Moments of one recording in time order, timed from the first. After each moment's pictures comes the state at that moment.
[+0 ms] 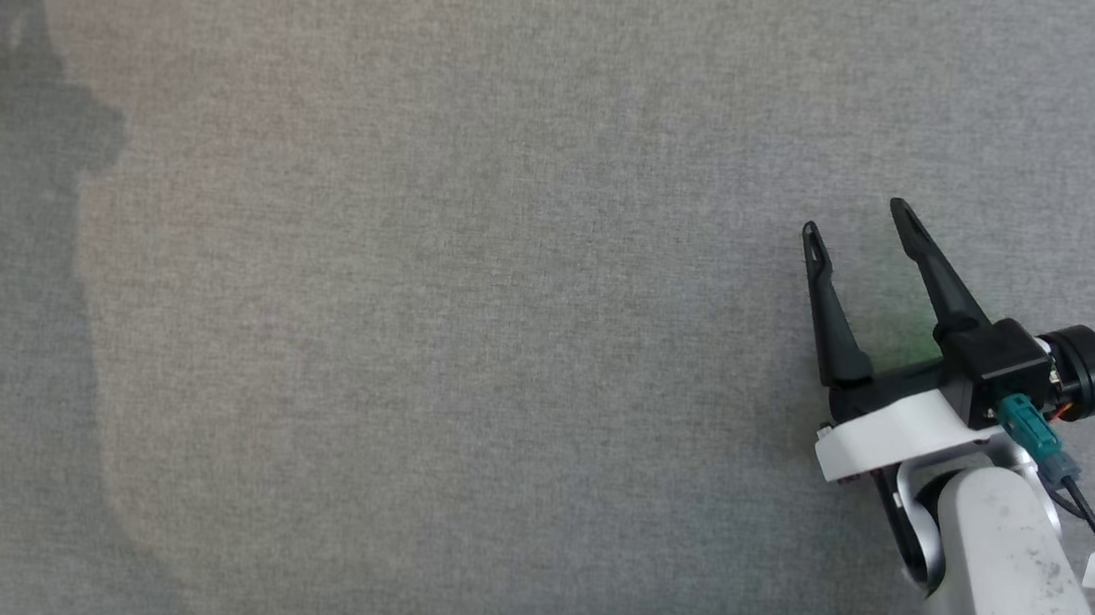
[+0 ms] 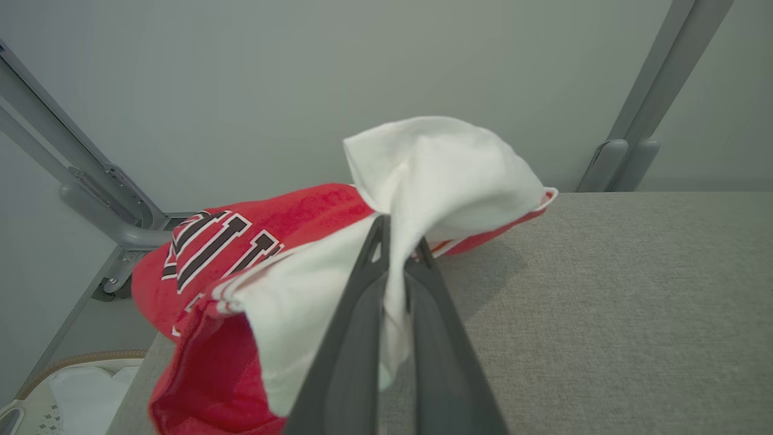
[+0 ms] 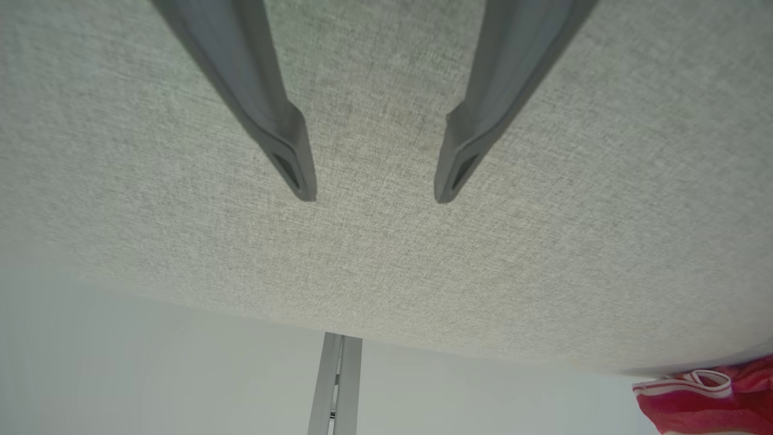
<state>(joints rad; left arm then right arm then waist) -1.08 0.55 -0.42 0.83 -0.69 -0.13 -0.08 -0.36 -0.05 0.07 0.14 -0.04 0.13 -0.23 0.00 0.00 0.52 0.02</state>
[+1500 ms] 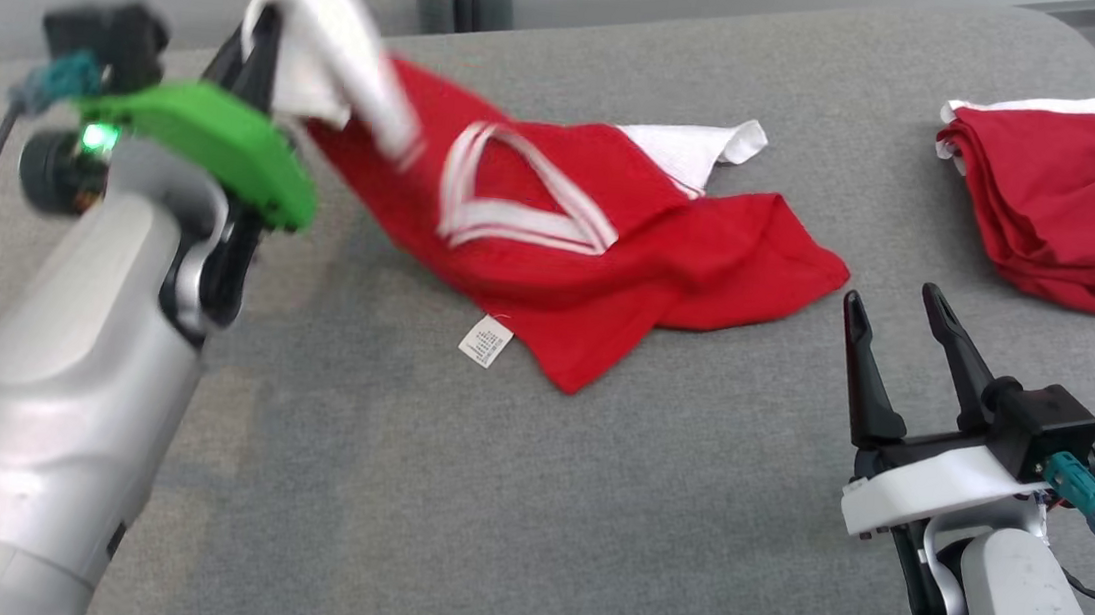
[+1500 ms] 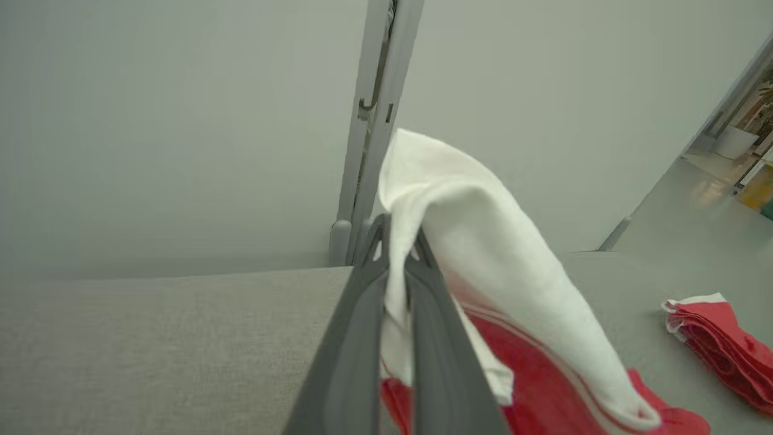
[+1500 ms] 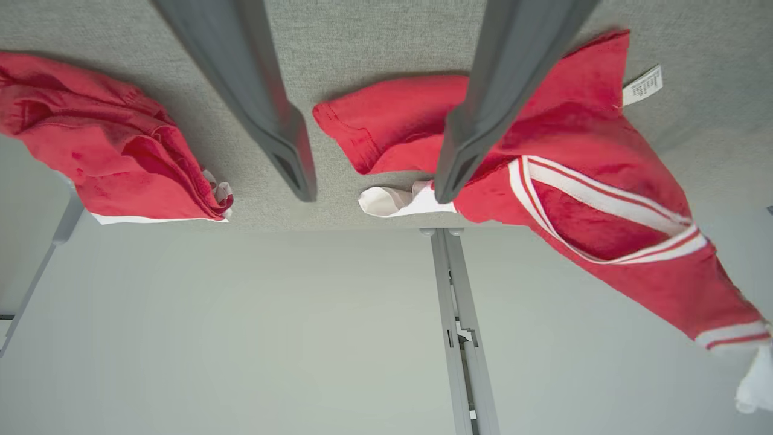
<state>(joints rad) -0.88 0.26 -0.53 0.66 -0.82 0.00 -0.09 -0.27 -0.05 0.01 0.22 0.14 0.13 -0.26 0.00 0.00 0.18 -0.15</state>
